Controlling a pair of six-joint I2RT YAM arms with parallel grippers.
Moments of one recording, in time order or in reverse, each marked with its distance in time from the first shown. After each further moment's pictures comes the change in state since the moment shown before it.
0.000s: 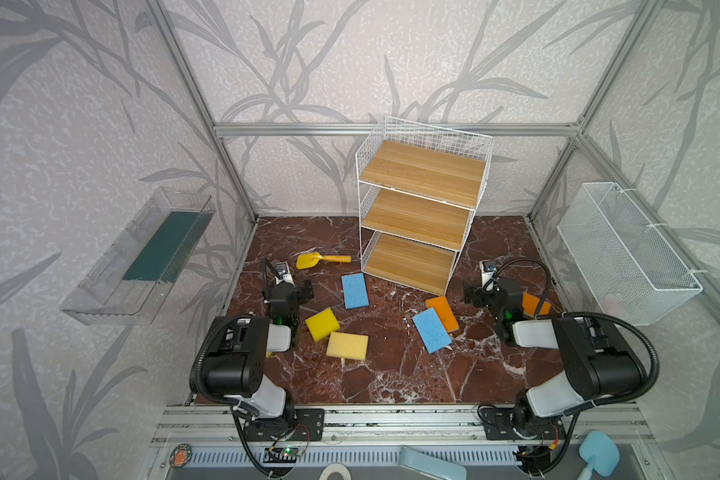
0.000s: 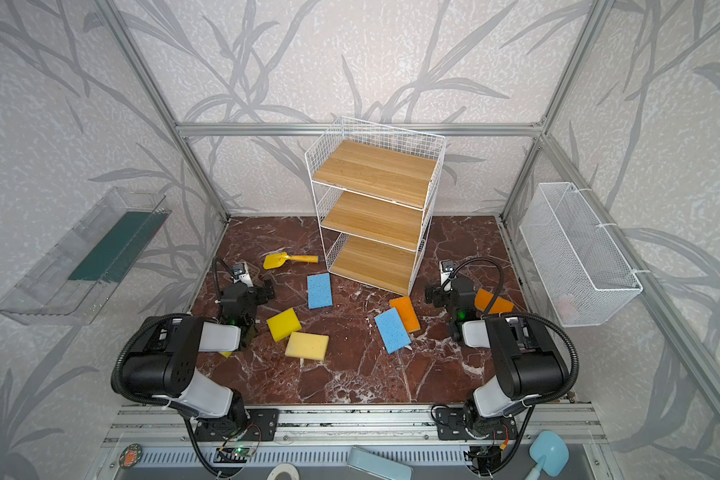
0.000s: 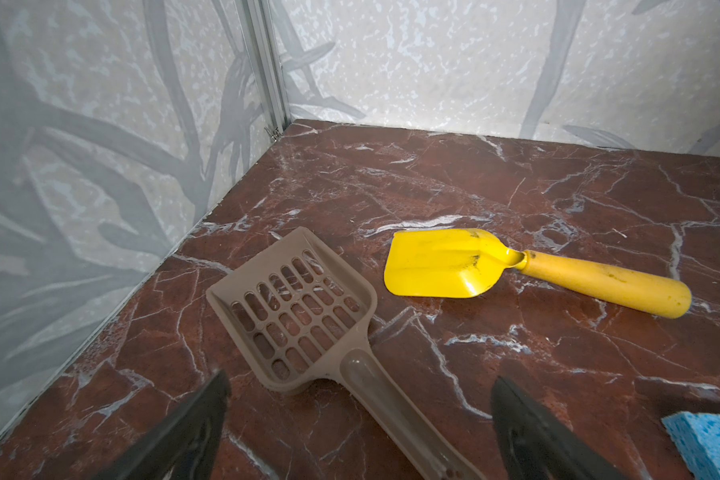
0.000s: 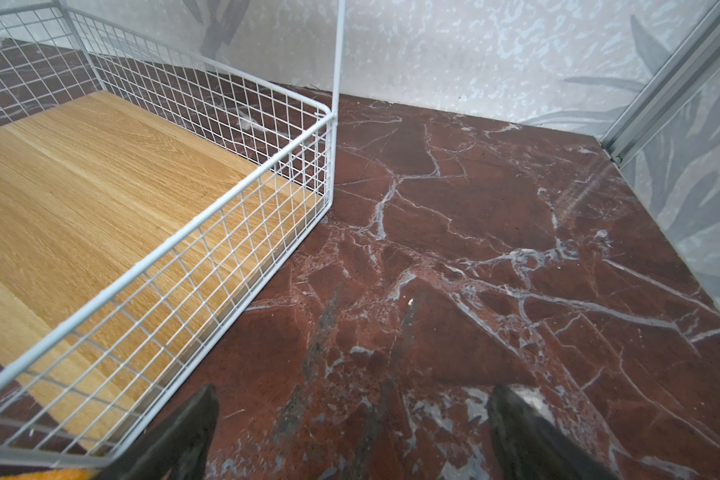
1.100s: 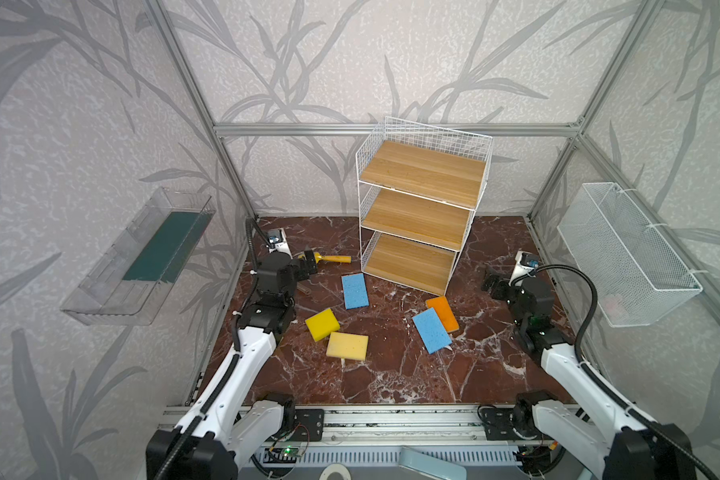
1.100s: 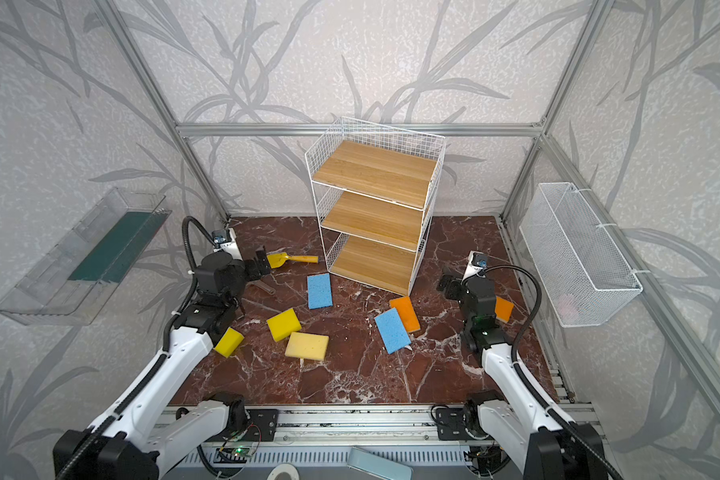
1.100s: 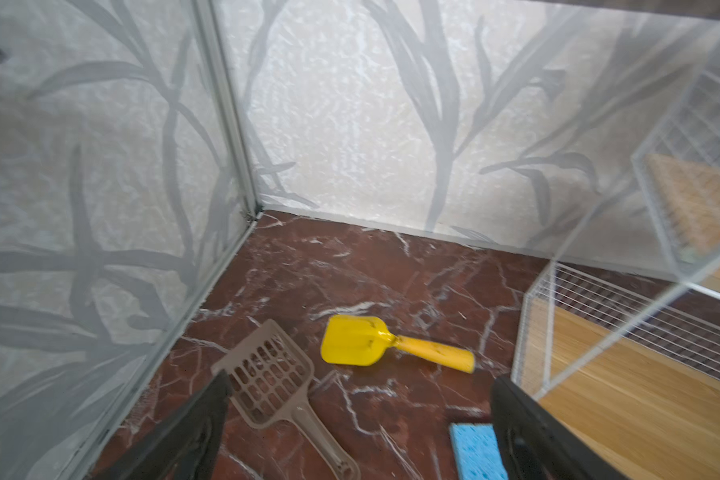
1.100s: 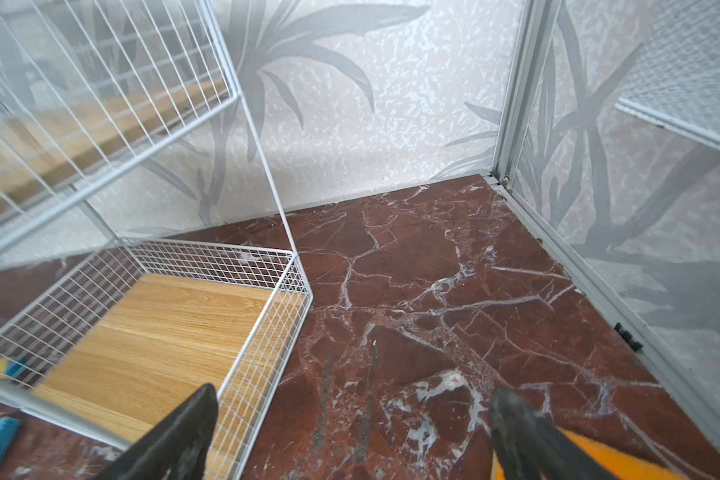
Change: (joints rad) left arm -0.212 -0.587 0.441 -1.006 -0.020 -0.150; right arm 0.014 -0.657 0.053 -0.557 0.148 0.369
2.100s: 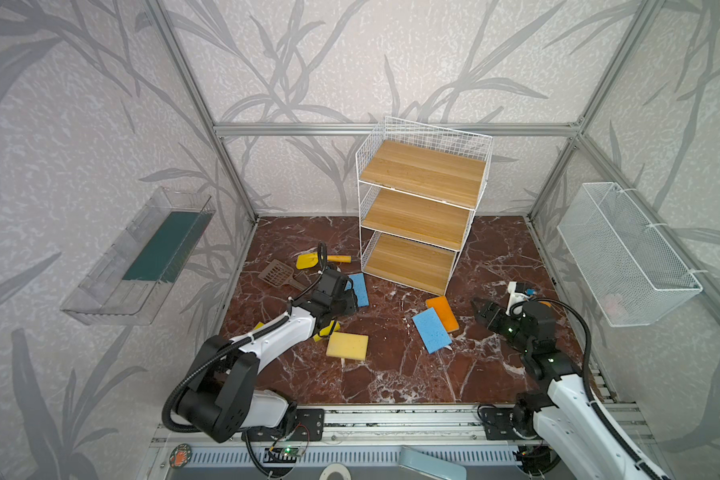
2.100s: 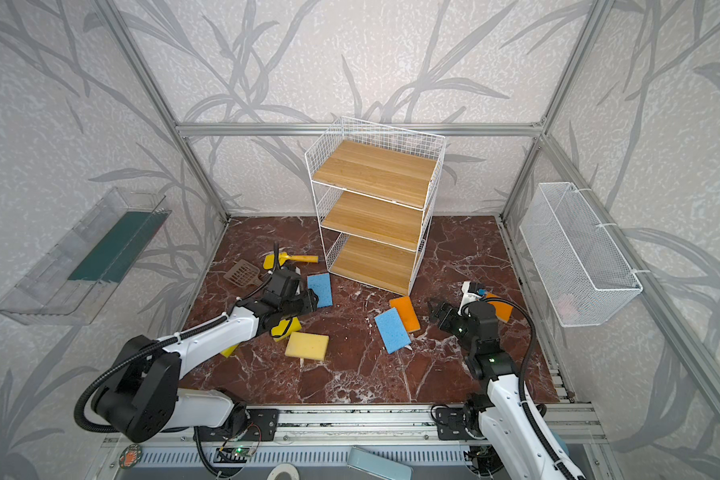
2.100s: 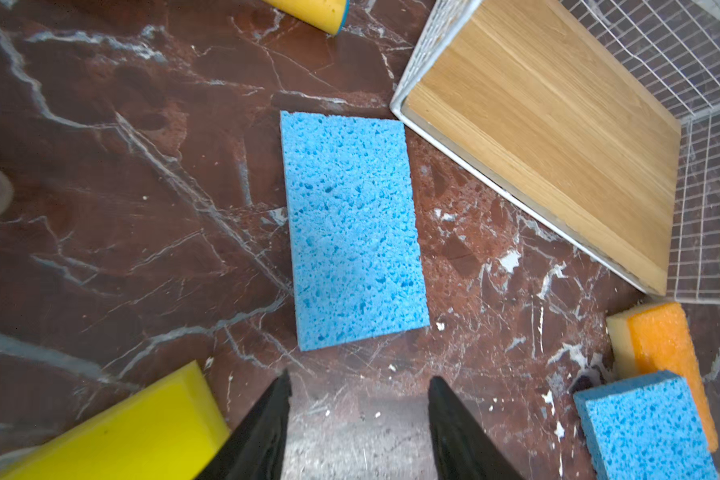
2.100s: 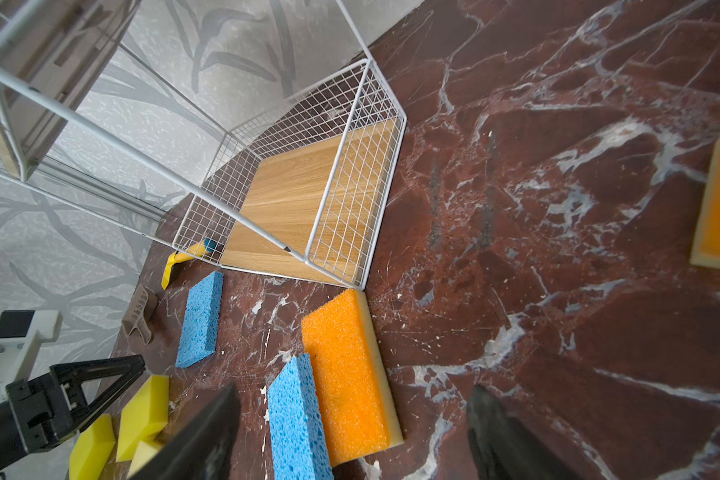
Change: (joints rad) left arm -0.228 0.423 -0.085 -0.056 0.246 -0.420; right arm 0.000 -0.211 -0.148 -0.273 -0.409 0.336
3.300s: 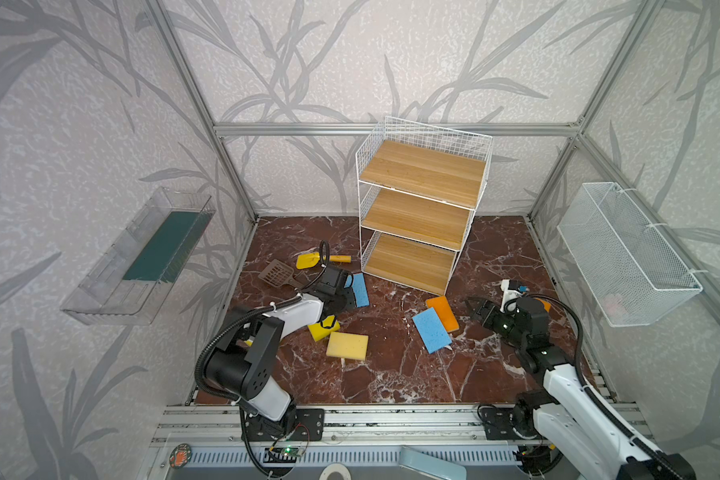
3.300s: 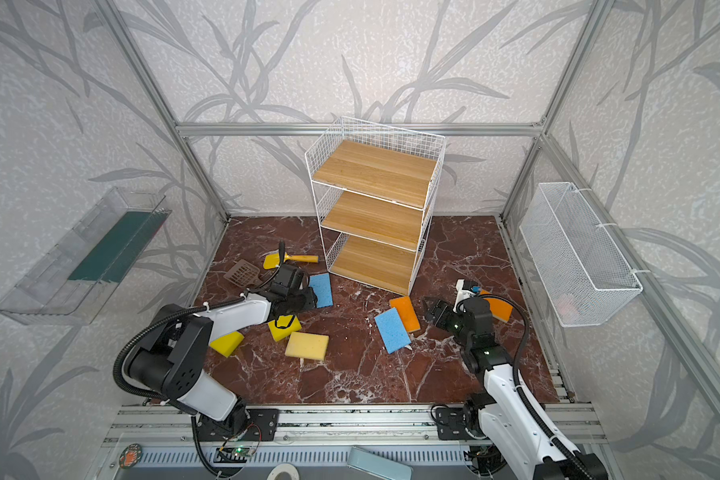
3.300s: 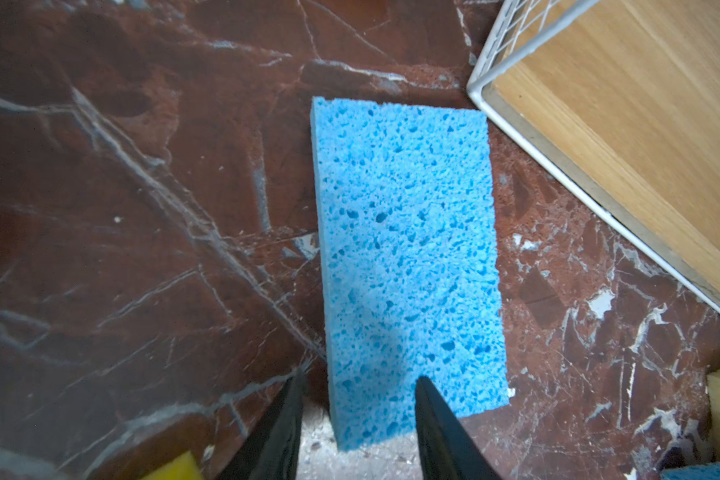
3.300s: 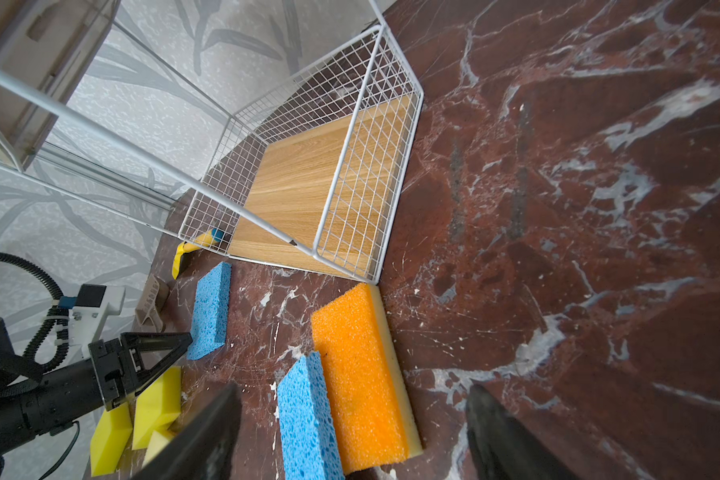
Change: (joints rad) left arm 0.044 0.194 0.069 0.023 0.013 0.020; right arm 0.024 0.104 0.000 0.084 -0.027 0.029
